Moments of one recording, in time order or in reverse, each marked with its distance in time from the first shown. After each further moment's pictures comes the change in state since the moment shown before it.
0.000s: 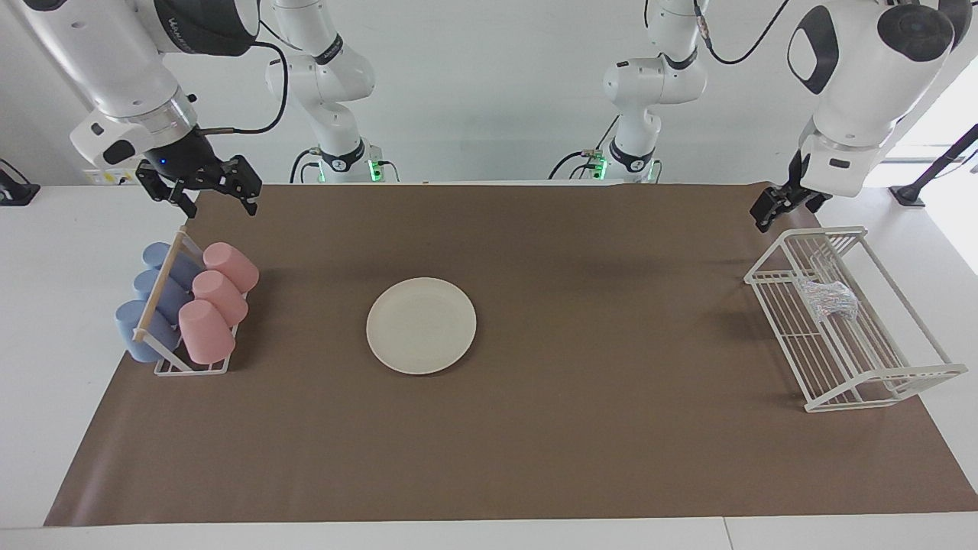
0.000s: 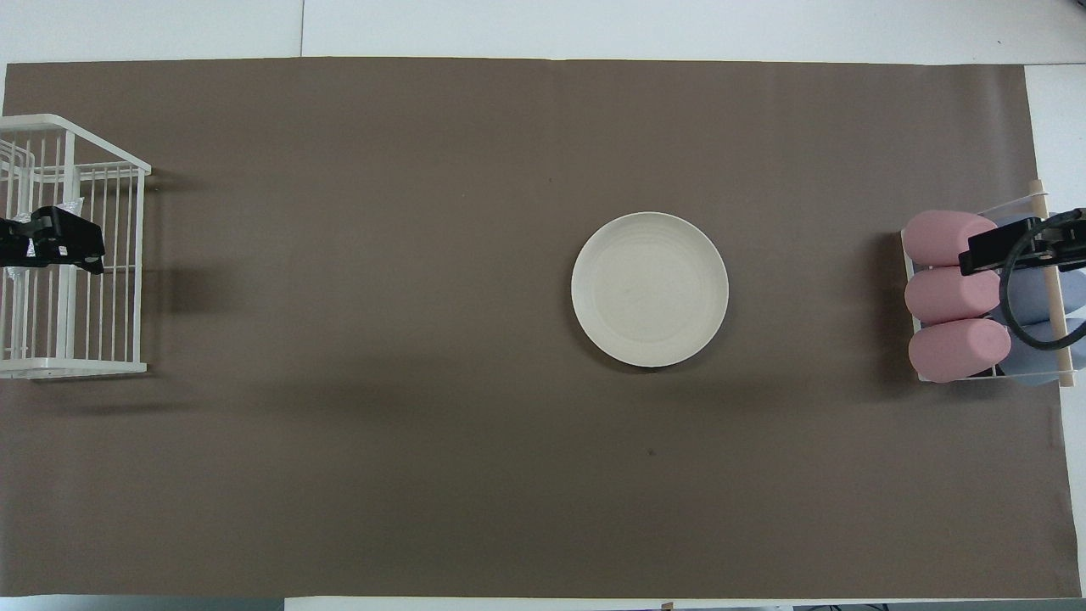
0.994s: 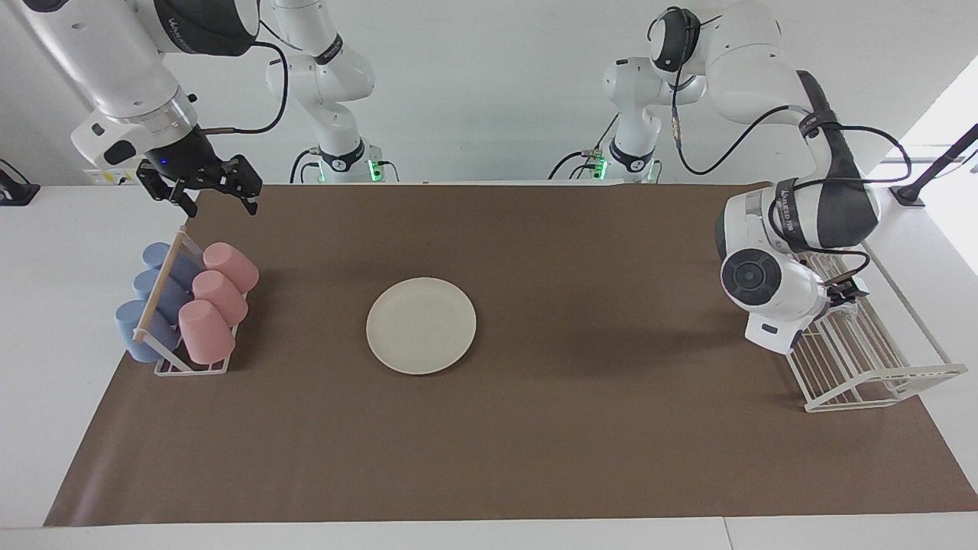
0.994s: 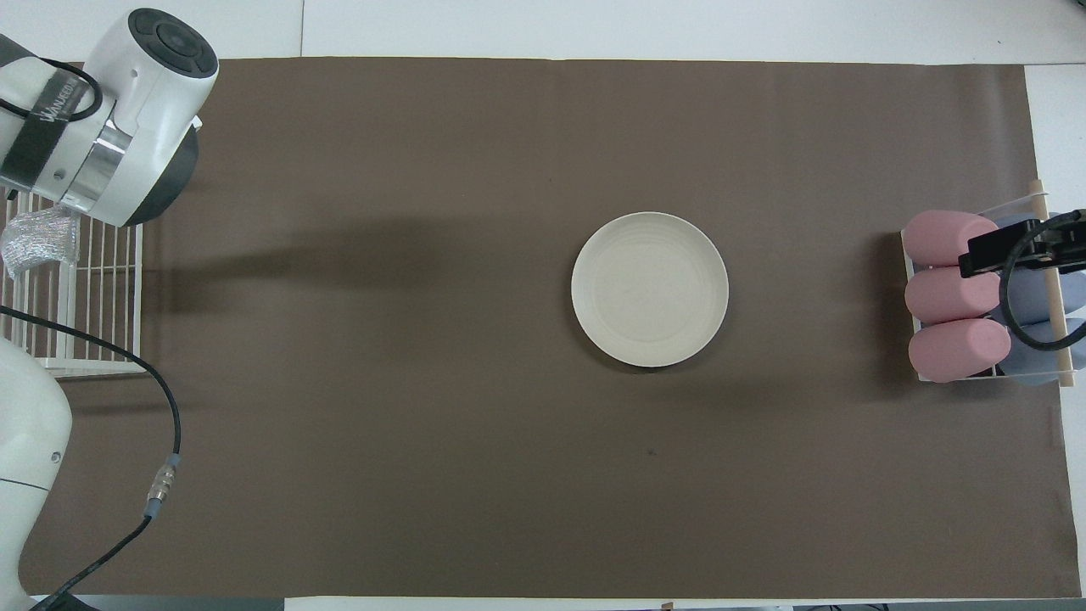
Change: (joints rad) left arm -0.101 0.493 -0.010 0.262 0.633 -0.052 0.031; right arm 0.000 0.000 0.000 0.000 0.000 -0.007 0.000
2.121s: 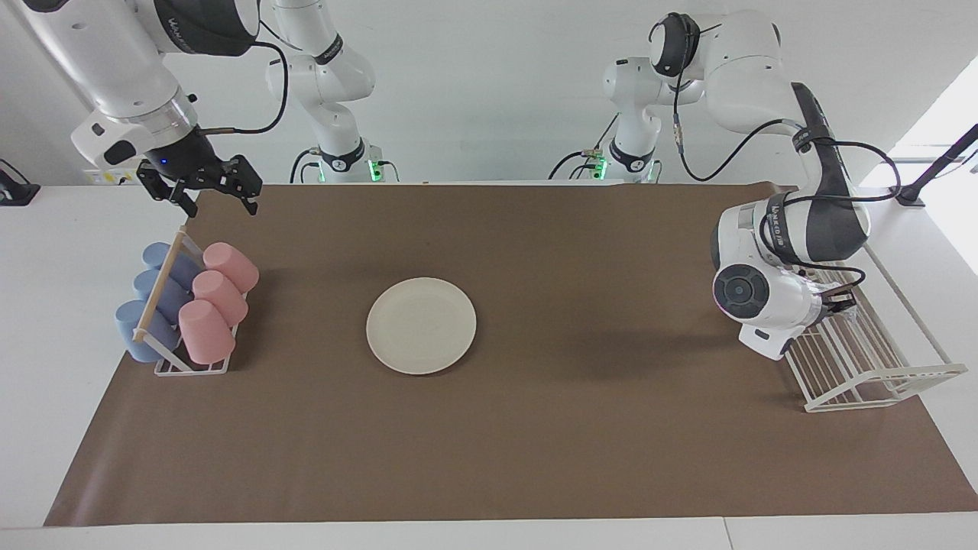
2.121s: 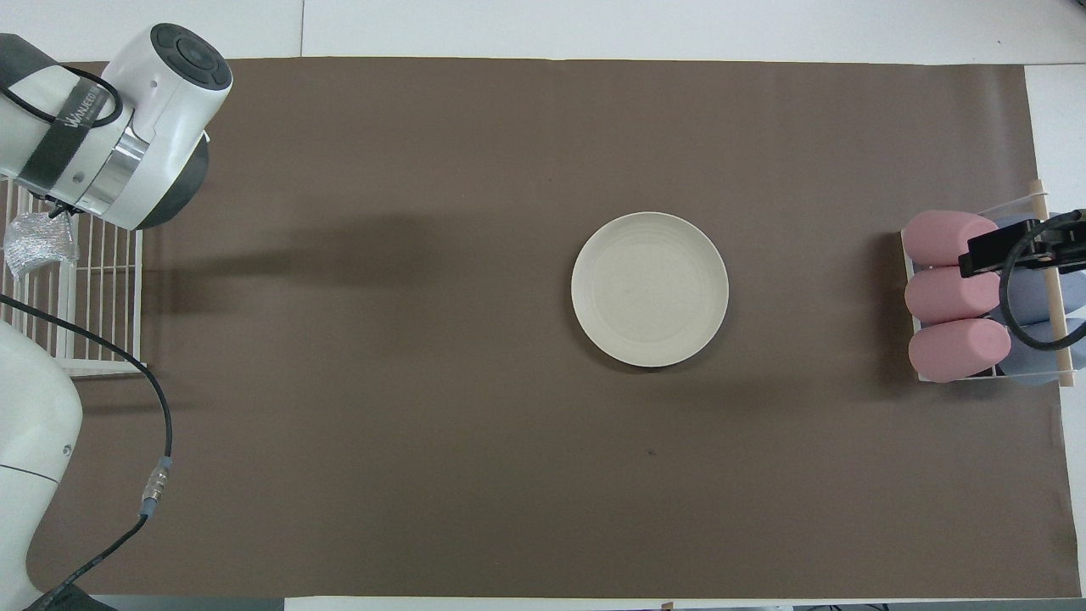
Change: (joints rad) left arm 0.001 0.005 0.001 -0.026 0.009 0.000 0.045; right arm 0.000 0.000 0.000 0.000 0.000 0.000 0.000
